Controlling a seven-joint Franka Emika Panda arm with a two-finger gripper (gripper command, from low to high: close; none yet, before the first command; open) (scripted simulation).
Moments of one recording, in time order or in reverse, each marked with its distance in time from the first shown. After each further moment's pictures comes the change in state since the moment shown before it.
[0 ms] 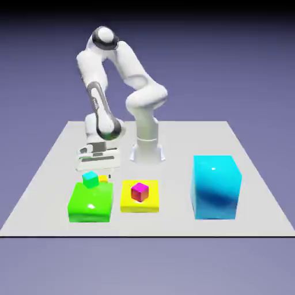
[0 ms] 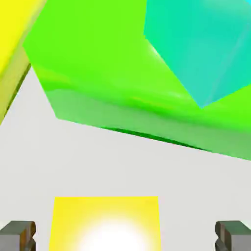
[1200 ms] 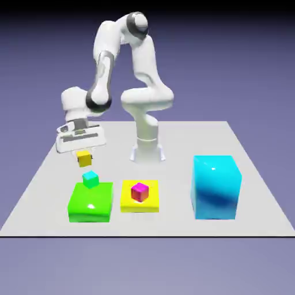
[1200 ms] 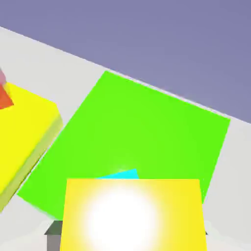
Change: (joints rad) arm -0.868 0.298 0.999 0.208 -0.344 -0.892 0.300
